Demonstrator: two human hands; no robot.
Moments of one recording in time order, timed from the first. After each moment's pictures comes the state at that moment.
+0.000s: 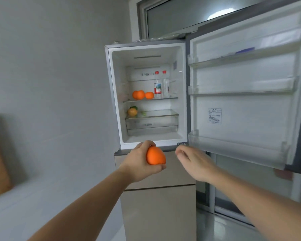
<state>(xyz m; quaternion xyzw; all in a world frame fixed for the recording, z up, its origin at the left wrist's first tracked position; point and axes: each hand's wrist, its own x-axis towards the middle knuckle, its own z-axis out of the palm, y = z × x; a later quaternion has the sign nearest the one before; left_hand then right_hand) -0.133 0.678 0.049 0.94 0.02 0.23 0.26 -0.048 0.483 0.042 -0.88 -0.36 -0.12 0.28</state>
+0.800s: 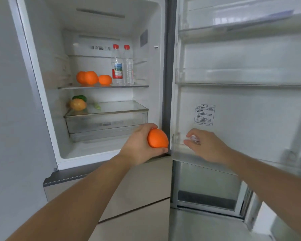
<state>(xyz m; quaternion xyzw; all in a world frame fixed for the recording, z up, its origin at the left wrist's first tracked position) 0.182 0.739 0.035 0.91 -0.15 0.21 0.33 0.207 0.500 0.045 -0.94 -0.18 -0.14 0.24</state>
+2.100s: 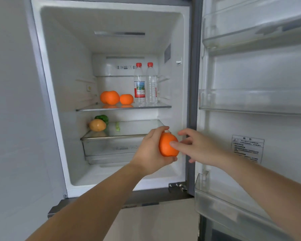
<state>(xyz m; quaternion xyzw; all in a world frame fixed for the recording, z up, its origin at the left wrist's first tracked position) 0.296 0.745 0.073 0.90 -0.11 0.30 0.30 0.332 0.570 0.106 -0.86 -0.29 -0.01 0.42</state>
